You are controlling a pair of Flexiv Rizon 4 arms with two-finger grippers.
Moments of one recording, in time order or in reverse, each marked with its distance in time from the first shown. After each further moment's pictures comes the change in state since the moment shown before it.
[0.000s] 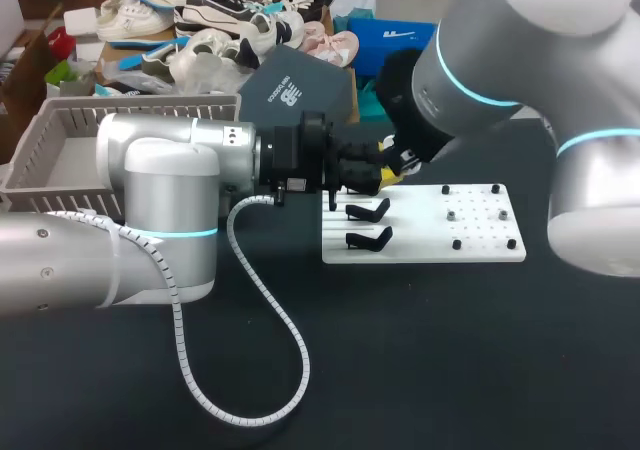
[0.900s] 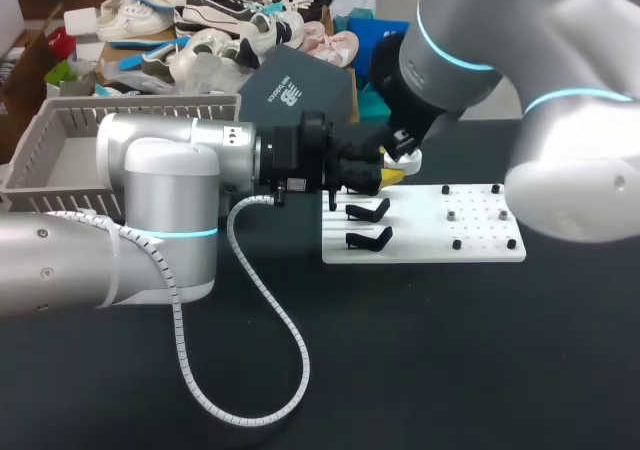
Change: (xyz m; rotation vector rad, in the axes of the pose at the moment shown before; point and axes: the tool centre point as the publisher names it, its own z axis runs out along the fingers) left arm 0.000 0.000 0.000 0.000 0.000 0.000; right arm -0.018 -0.016 0.015 0.003 0.062 -0.007
